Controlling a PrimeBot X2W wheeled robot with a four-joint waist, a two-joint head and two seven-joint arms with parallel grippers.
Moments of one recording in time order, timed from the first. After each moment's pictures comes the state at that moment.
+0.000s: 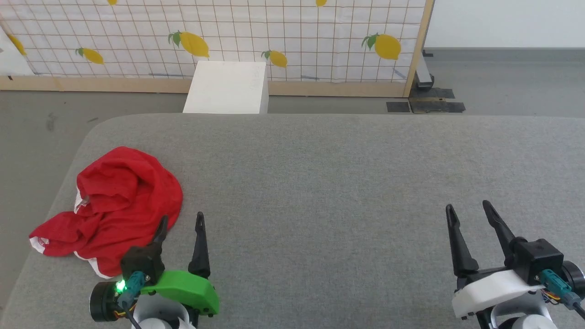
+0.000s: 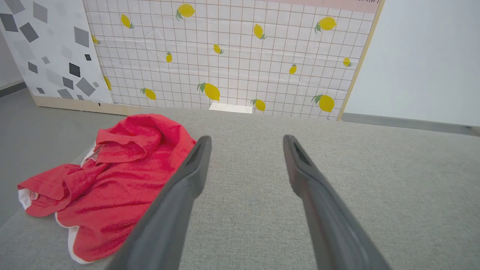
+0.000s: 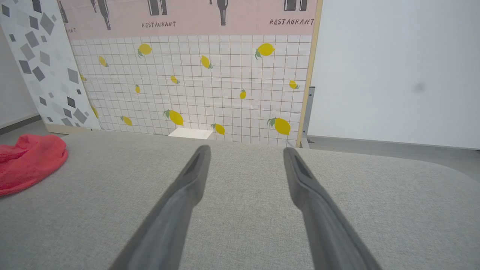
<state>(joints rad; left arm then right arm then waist) -0.02 0.05 -0.07 0.13 -0.16 0.03 -0.16 0.02 -0.05 -0.04 0.06 0.05 0.13 -0.16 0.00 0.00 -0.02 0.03</state>
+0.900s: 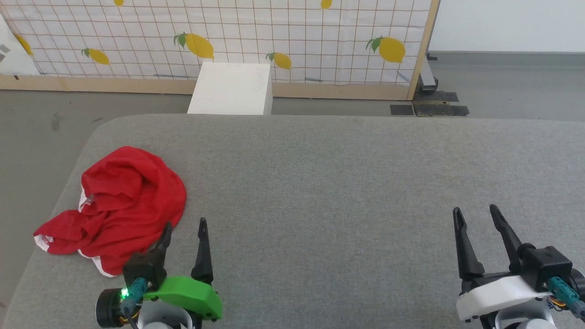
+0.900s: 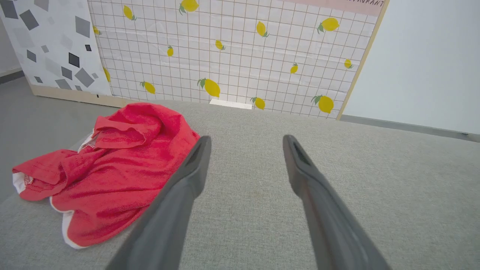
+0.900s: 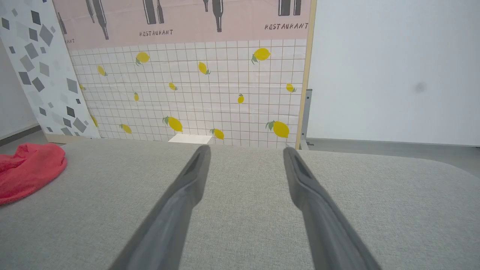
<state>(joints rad) -0.03 0.05 -0.08 0.19 -0.20 0.03 -0.21 0.03 -0.05 -0.06 0.09 0.08 0.13 -0.21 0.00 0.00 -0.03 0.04</state>
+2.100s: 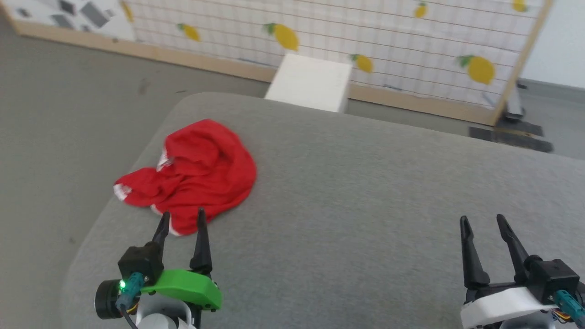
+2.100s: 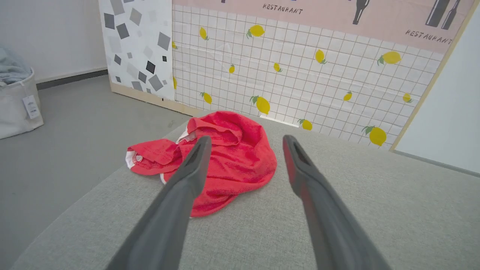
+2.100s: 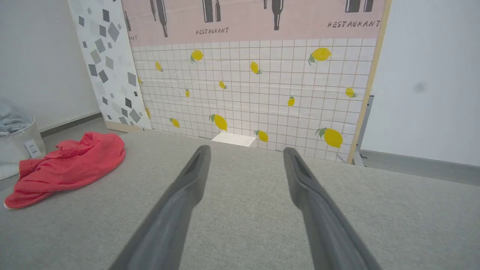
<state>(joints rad) -0.06 0.06 -0.09 0.20 -0.23 0.03 -0.26 0.07 -0.05 -0.08 0.10 0.09 0.13 -0.26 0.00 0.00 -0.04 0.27</state>
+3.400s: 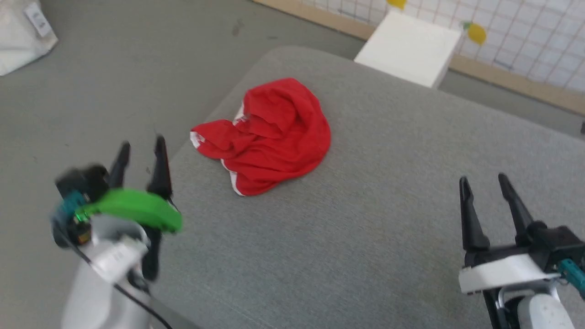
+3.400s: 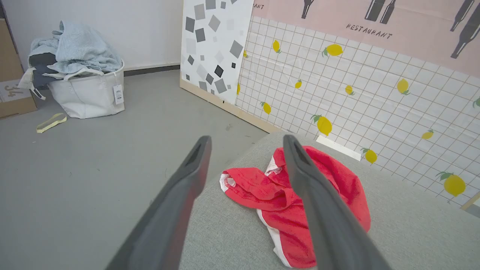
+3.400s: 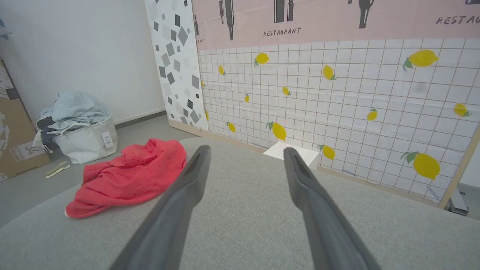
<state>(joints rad) -0.29 0.13 0.00 0.22 -0.37 -0.02 -0.10 -0.03 -0.05 -0.07 0.07 0.07 0.13 -0.26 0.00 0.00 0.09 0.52</state>
